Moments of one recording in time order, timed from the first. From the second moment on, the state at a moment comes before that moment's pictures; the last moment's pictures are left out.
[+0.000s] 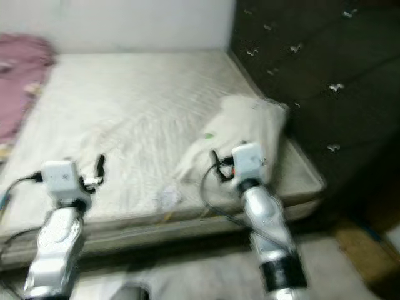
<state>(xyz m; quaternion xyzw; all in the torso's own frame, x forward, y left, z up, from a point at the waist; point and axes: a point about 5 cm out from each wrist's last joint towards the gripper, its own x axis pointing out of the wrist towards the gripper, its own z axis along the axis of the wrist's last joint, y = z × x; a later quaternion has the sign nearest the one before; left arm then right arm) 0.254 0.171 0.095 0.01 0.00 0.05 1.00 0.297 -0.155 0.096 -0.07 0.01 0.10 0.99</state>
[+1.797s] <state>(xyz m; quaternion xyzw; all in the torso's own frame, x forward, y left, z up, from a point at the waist) 0.254 0.165 0.097 -0.02 0.00 0.03 1.00 0.297 -0.164 0.095 -0.05 0.02 0.08 1.00</state>
